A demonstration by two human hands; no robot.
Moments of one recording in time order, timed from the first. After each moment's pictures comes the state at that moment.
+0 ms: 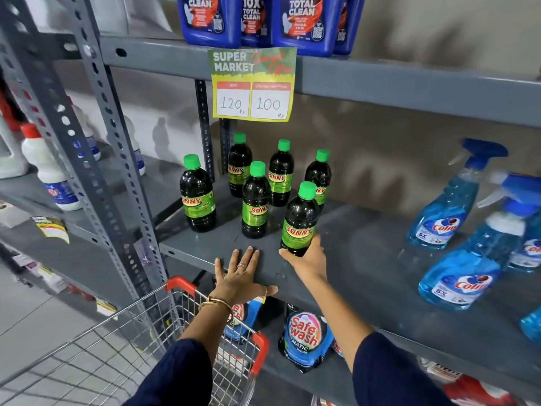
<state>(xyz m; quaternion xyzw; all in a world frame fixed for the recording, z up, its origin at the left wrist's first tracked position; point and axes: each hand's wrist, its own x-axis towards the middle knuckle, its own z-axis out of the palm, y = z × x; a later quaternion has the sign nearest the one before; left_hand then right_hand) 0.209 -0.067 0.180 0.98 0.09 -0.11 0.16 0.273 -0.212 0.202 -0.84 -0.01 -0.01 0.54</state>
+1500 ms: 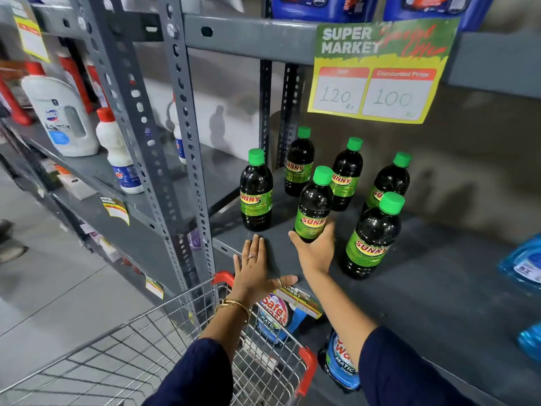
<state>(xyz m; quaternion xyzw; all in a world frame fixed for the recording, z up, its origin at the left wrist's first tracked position) 0.206 0.008 0.164 0.94 0.16 0.03 0.30 0.289 -0.087 0.193 -0.80 -0.02 -0.09 0.60</state>
